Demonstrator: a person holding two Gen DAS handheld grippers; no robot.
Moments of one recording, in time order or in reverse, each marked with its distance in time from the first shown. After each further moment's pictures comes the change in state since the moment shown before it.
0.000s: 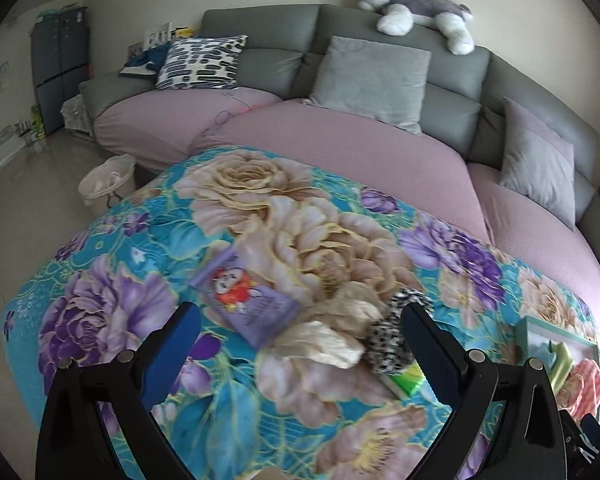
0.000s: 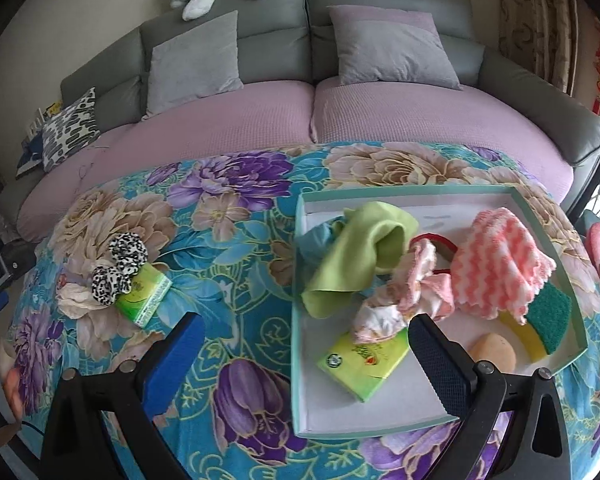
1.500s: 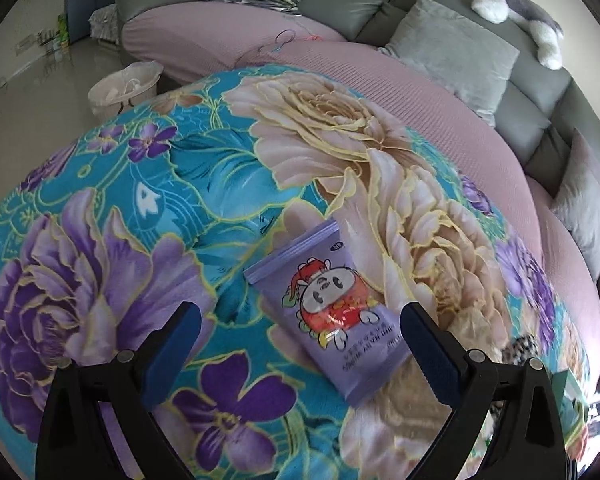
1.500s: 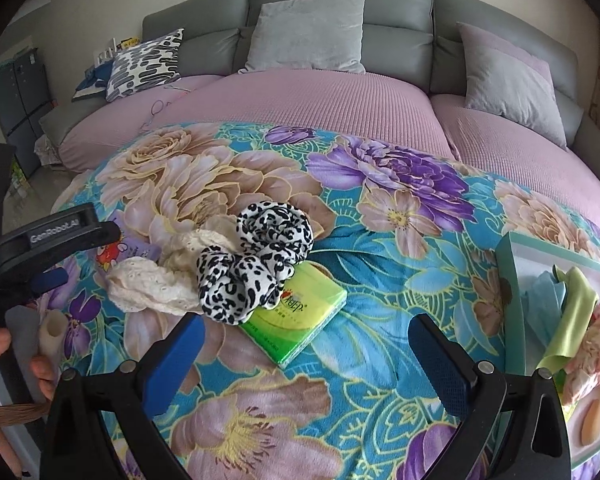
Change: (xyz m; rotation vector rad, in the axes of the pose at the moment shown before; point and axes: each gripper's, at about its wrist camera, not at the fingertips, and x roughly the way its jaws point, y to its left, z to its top) left arm 0.111 0.101 0.006 -0.239 0.213 0.011; right arm 0.070 0.159 -0.008 -0.278 0.011 0.112
